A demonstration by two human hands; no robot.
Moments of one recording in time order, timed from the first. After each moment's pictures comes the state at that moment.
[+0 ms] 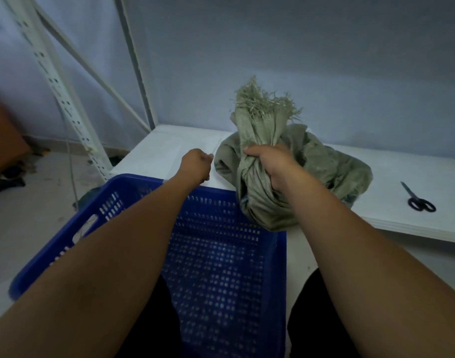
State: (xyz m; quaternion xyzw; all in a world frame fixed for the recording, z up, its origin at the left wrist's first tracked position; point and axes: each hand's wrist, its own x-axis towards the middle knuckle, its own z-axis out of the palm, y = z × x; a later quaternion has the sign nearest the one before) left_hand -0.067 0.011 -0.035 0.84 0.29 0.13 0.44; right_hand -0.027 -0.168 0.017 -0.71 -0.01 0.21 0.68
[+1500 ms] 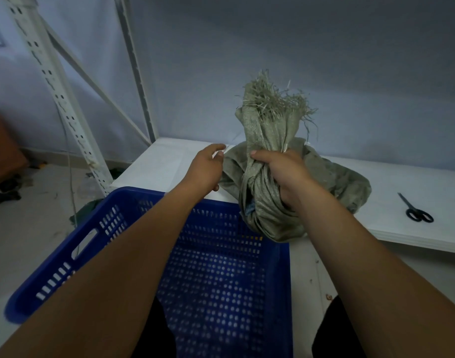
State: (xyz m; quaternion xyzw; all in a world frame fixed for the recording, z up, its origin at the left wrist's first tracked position) left_hand -0.103 -0.028 0.022 0.79 0.19 0.17 0.56; right_hand -0.051 -0.180 0.042 -0.67 -0.05 0.15 0.73
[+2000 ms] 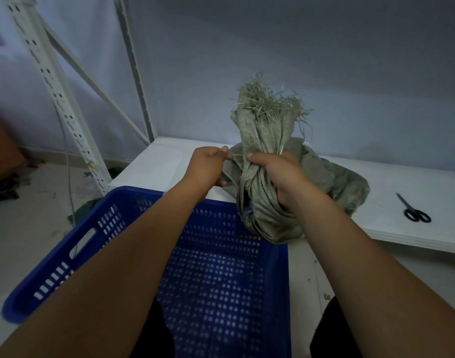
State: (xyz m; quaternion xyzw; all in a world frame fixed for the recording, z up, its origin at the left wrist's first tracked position) left_hand -0.104 -0.038 0.033 0.74 0.22 0.18 0.62; right_hand -0.052 -0.179 0.039 -0.67 -0.06 0.15 0.72
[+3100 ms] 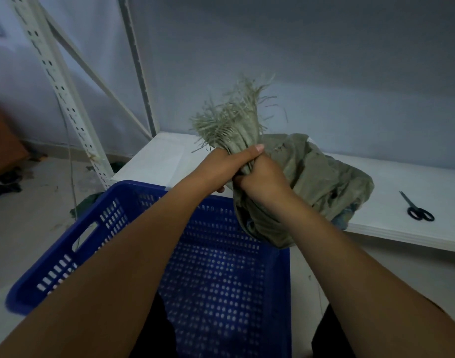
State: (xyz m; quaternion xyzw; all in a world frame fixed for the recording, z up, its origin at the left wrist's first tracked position) left_hand -0.120 -0.055 0.041 0.83 0.15 0.09 0.54; right_hand -0.066 -0.161 0.014 -0.87 -0.26 0.02 0.41
